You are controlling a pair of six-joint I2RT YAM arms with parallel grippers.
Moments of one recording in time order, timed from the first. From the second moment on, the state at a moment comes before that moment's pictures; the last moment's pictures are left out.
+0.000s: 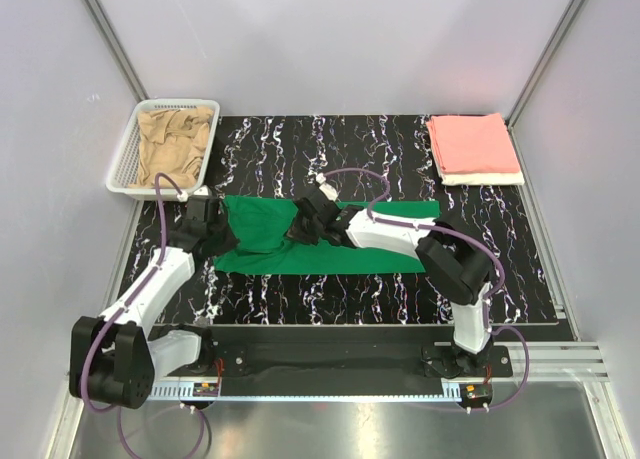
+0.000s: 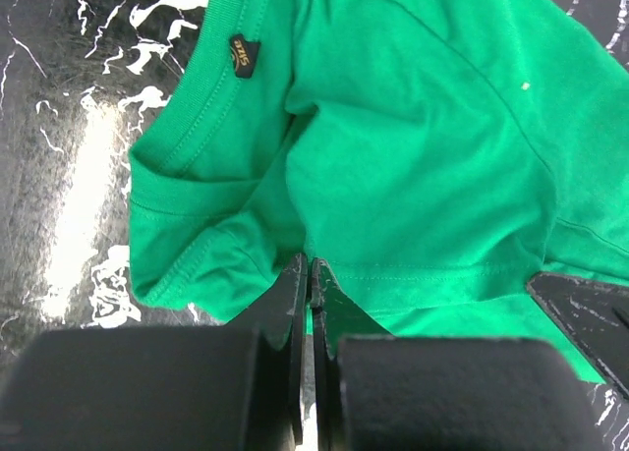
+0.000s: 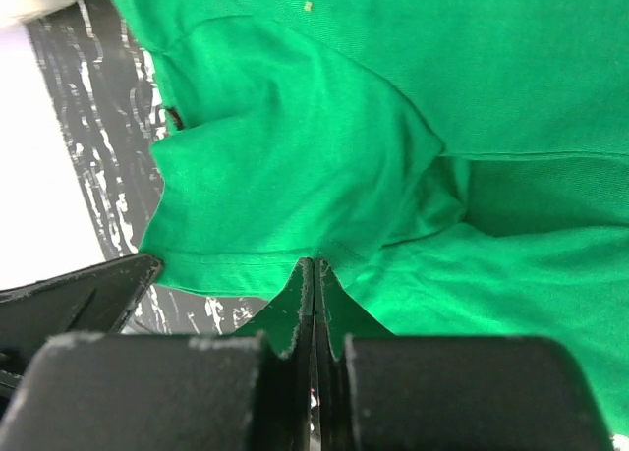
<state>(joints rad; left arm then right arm) -0.17 1.12 0.66 -0.43 -0.07 -0.61 0.90 1.96 1.34 -0.14 0.07 1.15</state>
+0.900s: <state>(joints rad) -0.31 0.98 0.56 -0.55 -0.16 -0.72 0.90 1.87 1.23 -0.17 0.08 1.10</state>
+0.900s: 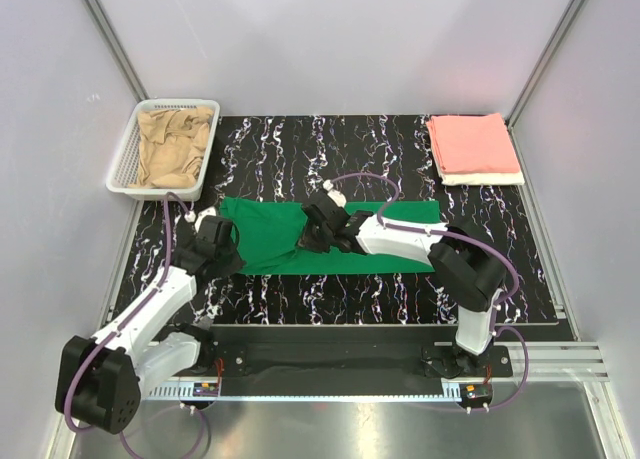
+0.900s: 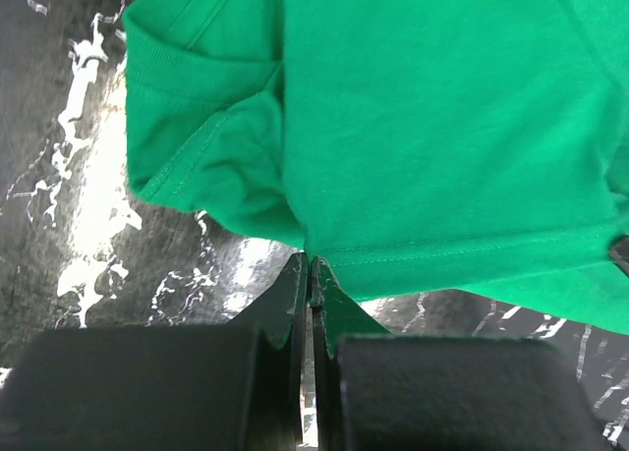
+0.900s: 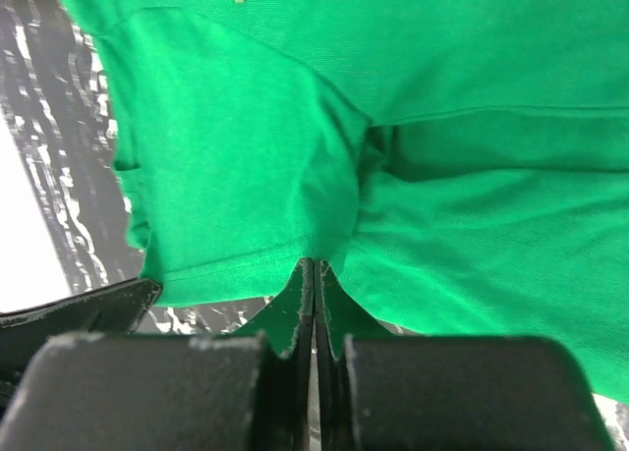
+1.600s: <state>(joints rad) -0.31 1.07 0.55 -0.52 -0.18 -0.73 0.91 1.87 1.20 -0.24 0.09 1.01</state>
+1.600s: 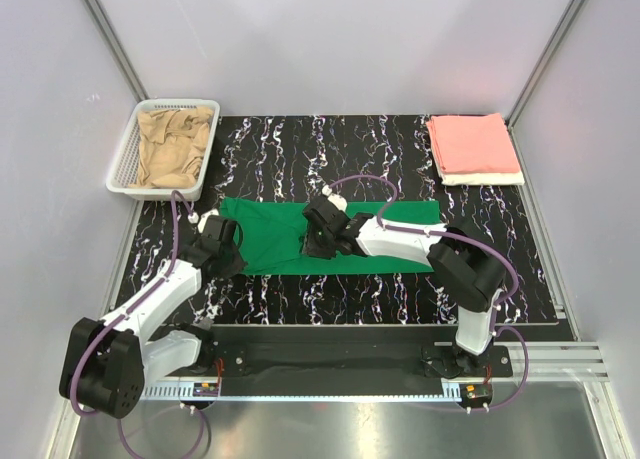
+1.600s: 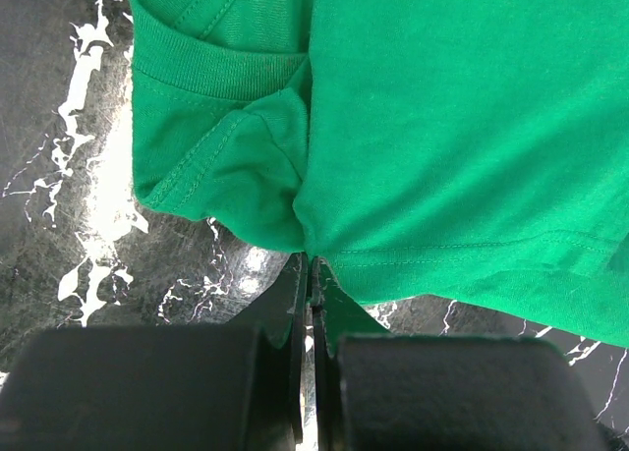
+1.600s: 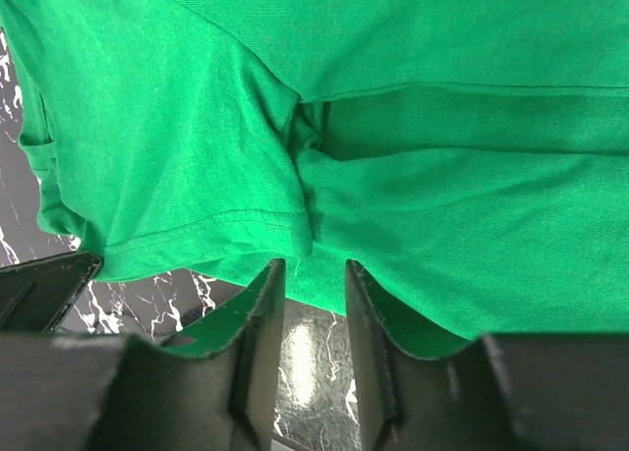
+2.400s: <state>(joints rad) -0.31 1.10 0.54 -0.48 -0.19 -0.71 0.91 1.97 1.26 -0.24 0.06 1.03</state>
